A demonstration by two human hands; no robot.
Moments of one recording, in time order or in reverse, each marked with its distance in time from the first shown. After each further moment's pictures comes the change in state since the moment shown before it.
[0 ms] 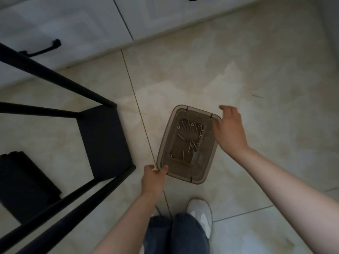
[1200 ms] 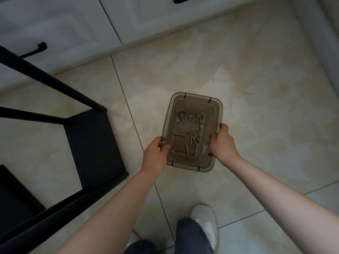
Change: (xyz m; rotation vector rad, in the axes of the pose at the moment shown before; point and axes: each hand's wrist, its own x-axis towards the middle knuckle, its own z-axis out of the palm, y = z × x) left_hand 0.030 0.047 0.017 0.193 -0.049 0.561; right_hand -0.034 0.014 0.032 0.323 -0.088 0.453
